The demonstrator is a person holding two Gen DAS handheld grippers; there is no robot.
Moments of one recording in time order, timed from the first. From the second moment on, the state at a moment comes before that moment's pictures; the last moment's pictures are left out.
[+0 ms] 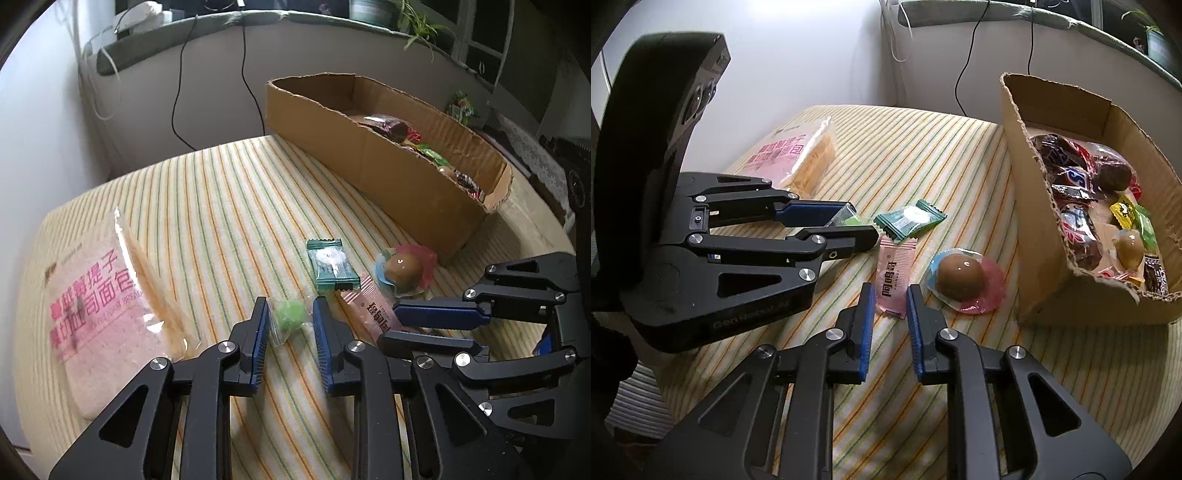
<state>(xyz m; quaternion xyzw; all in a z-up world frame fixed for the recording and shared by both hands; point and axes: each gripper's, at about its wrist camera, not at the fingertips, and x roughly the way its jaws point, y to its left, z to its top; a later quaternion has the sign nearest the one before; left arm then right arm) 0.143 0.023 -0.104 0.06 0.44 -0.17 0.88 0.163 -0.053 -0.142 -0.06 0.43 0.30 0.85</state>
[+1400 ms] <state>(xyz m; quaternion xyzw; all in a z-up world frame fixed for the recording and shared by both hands) 0.100 0.045 -0.076 0.01 0.41 -0.12 0.90 0.154 -0.056 -0.130 -0.07 0.43 0.31 0.85</state>
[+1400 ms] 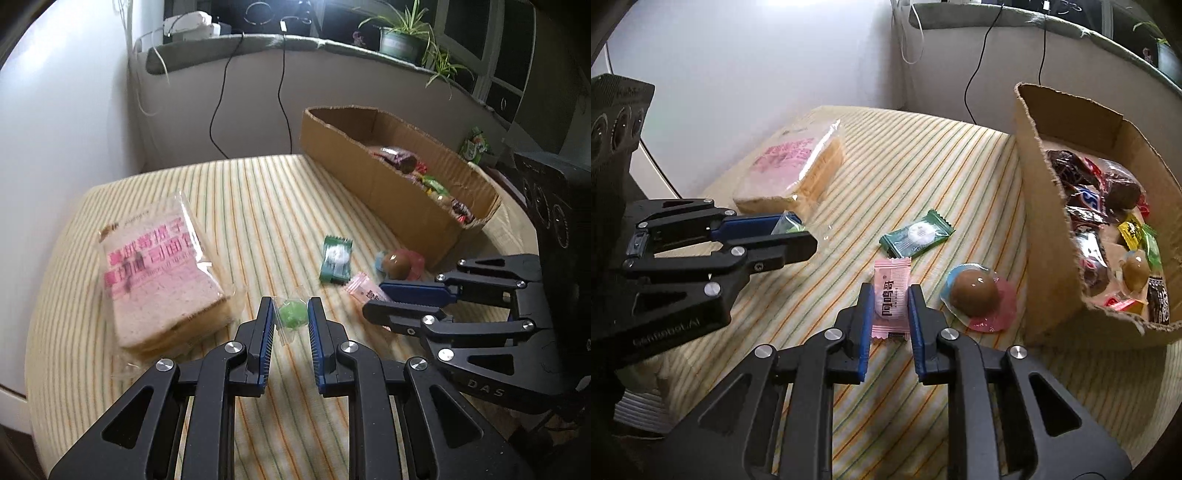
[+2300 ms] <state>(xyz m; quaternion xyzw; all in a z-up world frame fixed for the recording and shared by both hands) 0.152 -0.082 -0.032 0.02 0.36 -0.21 0.91 0.183 -0.229 -0.046 0.02 0.36 0.24 0.90</state>
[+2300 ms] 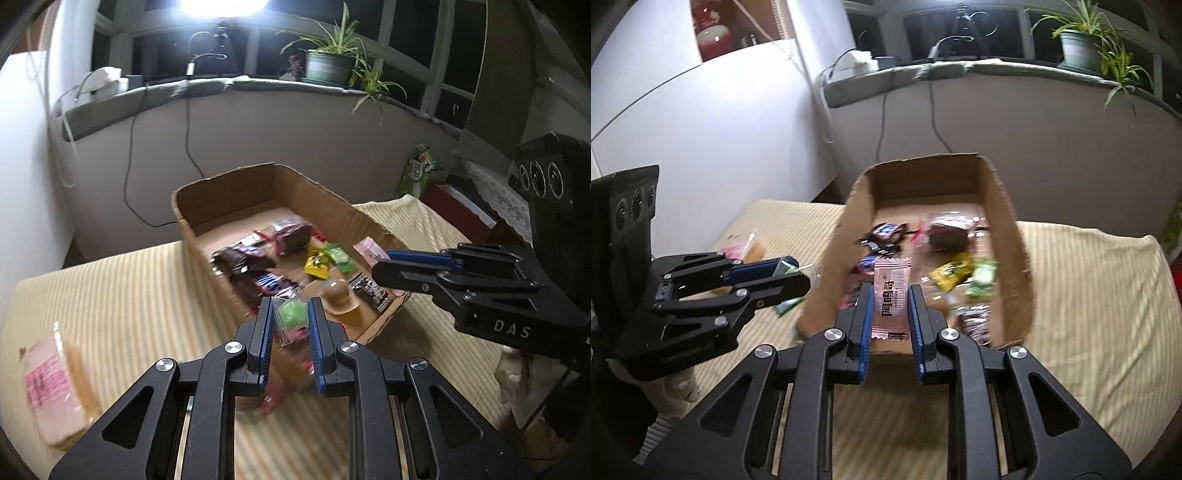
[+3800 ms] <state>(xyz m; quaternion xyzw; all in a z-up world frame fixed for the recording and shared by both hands) 0.134 -0.015 -0.022 -0.02 0.35 -0.13 0.93 0.188 -0.271 -0.044 0.08 0.32 0.24 0.91</state>
